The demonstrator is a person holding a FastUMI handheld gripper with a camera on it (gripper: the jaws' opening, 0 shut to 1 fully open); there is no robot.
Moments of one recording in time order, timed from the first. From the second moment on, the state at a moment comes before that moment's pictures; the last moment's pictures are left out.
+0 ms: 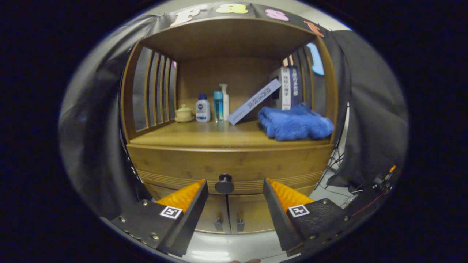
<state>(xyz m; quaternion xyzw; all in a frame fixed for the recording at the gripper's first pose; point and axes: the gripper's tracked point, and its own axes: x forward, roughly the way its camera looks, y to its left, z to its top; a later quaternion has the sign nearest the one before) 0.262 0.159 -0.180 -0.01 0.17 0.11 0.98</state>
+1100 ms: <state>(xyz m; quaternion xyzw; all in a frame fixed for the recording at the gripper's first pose) 0.283 0.183 -0.233 -0.03 0.25 0.08 0.97</state>
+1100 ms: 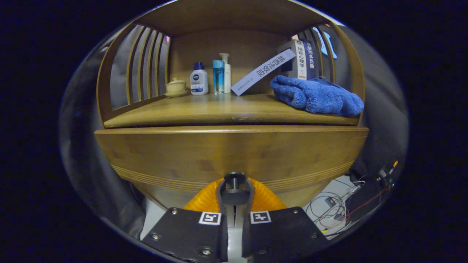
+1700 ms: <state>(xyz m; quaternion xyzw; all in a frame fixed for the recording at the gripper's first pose) 0.174 0.155 -0.237 0.00 0.29 0.04 0.96</state>
